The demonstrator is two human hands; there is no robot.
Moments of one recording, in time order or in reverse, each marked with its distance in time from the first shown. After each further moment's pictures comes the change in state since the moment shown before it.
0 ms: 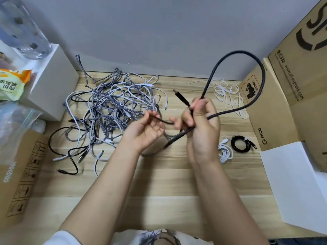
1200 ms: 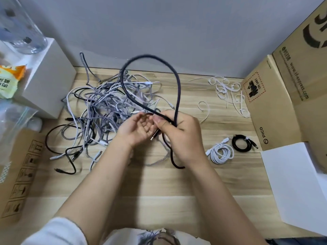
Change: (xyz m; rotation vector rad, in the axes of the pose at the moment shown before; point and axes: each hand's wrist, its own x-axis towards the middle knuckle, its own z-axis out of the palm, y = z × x) left_hand 0.049 0.019 -0.040 0.170 0.065 -0.130; right_hand 0.000 0.013 0.007 -0.934 -0.189 0.028
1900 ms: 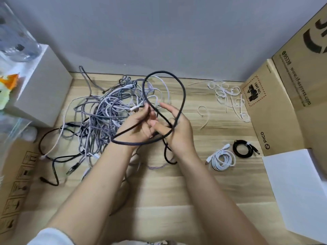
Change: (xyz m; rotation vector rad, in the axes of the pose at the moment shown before) left_hand -0.016 0.011 0.038 -0.010 -0.249 0.210; right_hand 0.045 0.053 0.023 0.208 0.108 0.100
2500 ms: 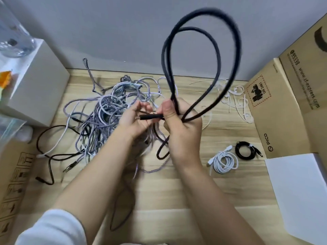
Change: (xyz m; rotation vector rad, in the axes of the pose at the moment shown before) left_hand 0.055 0.011 -0.028 -0.219 0.095 -0.082; right_hand -0.014 -0.054 0.008 0.276 0.080 -0.174
